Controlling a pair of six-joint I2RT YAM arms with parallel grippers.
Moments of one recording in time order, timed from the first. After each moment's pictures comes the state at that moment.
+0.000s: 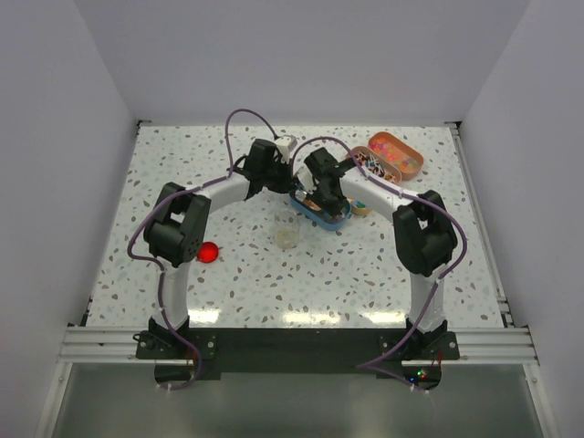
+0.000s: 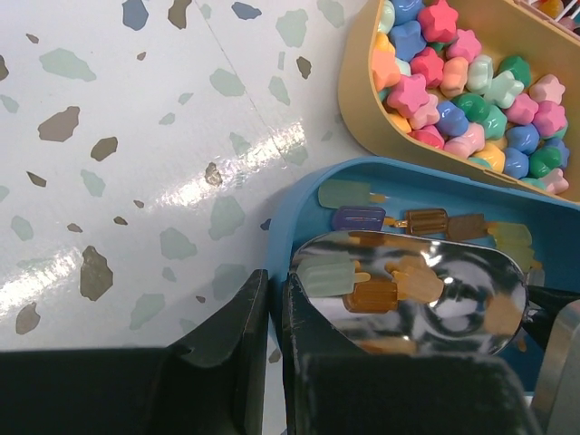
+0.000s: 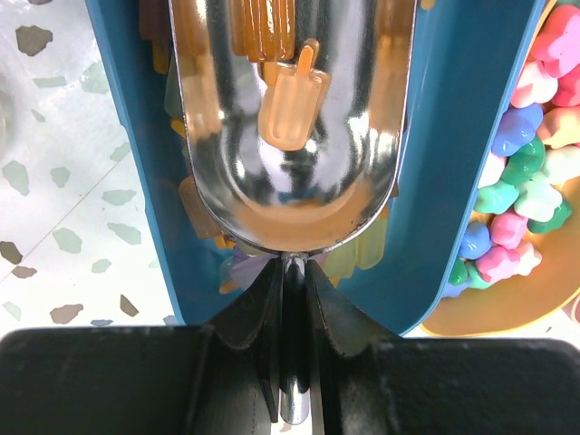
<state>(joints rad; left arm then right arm) -0.46 2.07 1.43 -0.03 0.26 -0.22 0.58 2.00 1.56 -0.81 0.13 -0.34</state>
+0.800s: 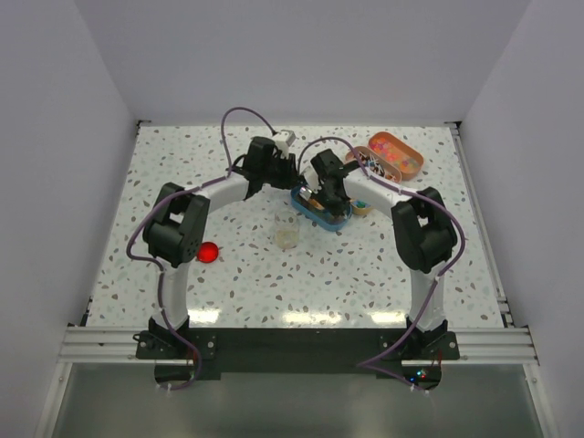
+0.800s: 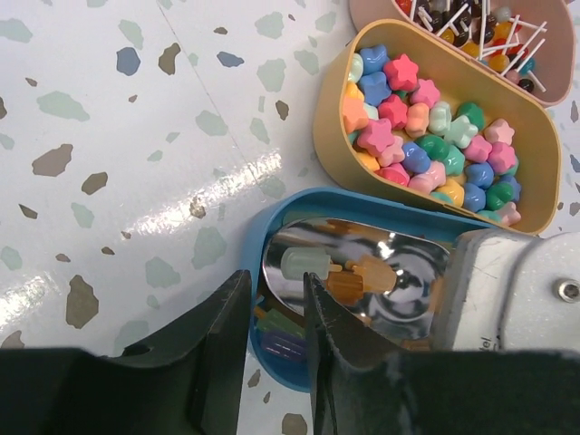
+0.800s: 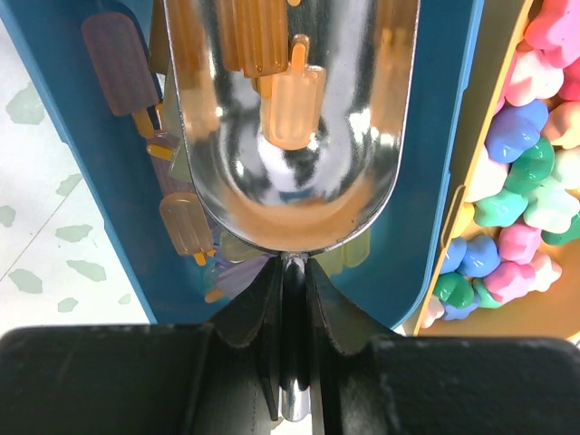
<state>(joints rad) -0.46 2.07 1.43 0.05 0.28 -0.28 0.53 2.02 1.51 -0.73 0.12 -0.30</state>
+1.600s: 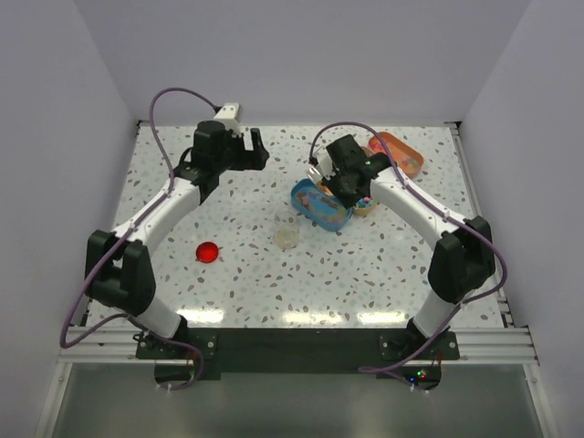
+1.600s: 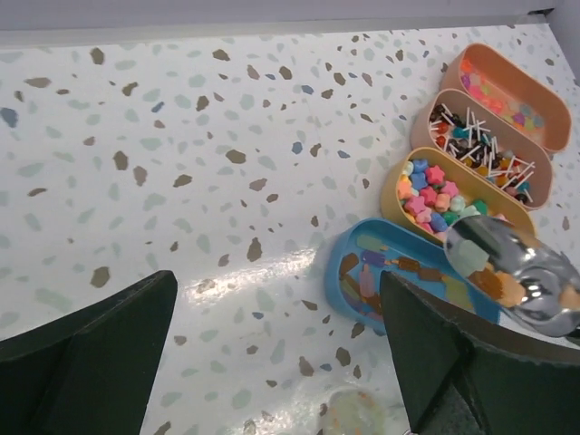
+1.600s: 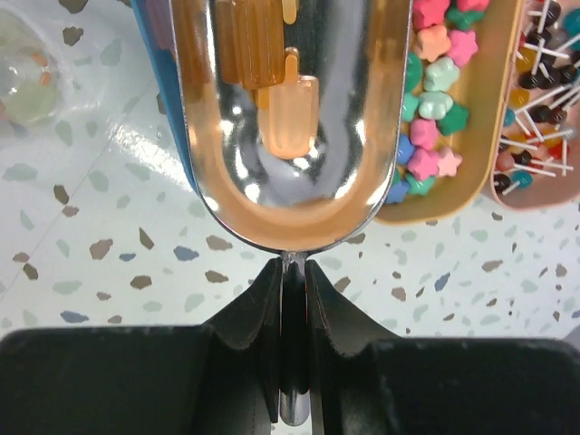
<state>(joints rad) -0.33 1.62 1.27 -0.06 0.11 -0.29 0.54 1.73 1.49 -0.84 0.13 -0.24</state>
